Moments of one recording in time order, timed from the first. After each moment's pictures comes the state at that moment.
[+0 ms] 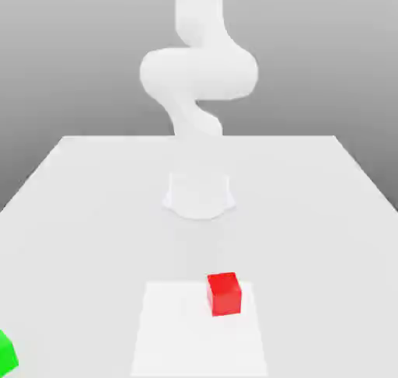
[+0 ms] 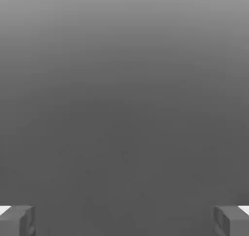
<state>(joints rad) 0.01 -0.73 0.01 -2.36 0.00 2.35 0.79</state>
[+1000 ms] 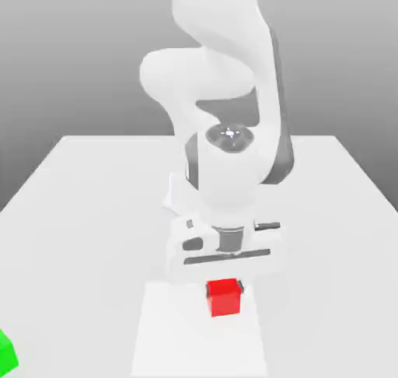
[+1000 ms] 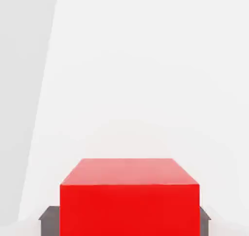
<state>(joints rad) 0.09 0.20 0.02 -2.81 -0.03 3.01 0.75</state>
